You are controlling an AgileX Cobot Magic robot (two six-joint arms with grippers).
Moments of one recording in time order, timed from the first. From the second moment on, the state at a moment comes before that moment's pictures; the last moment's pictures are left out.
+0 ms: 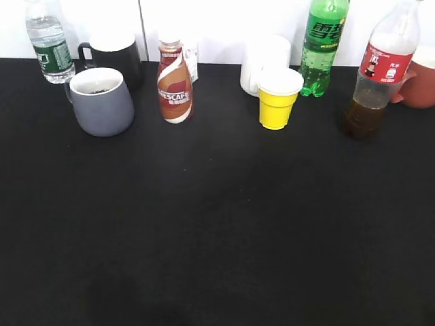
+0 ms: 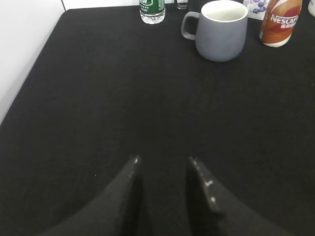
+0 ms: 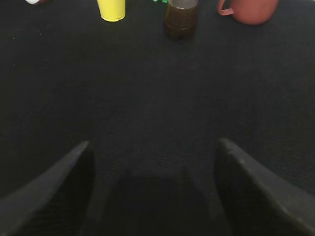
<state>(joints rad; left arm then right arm) 0.08 -0.01 -0.52 -0.10 1.07 0.11 0.20 -0.01 -0.50 0.06 1.04 -0.07</state>
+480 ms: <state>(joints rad) 0.08 -0.01 -0.52 -0.10 1.07 0.11 -0.02 -0.01 -0.50 0.06 1.04 -0.06</state>
